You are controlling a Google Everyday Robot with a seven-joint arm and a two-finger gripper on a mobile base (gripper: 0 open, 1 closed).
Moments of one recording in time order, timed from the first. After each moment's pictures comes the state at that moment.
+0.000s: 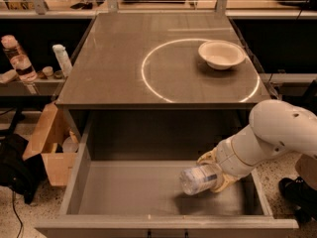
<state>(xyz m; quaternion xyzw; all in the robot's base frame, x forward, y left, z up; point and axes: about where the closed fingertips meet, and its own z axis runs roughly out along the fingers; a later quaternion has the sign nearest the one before) 0.424 -0.152 0.666 -0.83 0.51 0.07 0.19</state>
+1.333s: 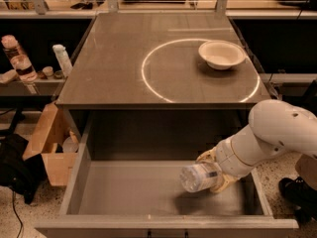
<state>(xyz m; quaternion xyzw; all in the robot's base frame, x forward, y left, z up) 0.423 -0.151 0.665 -0.83 0.51 0.07 0.19</state>
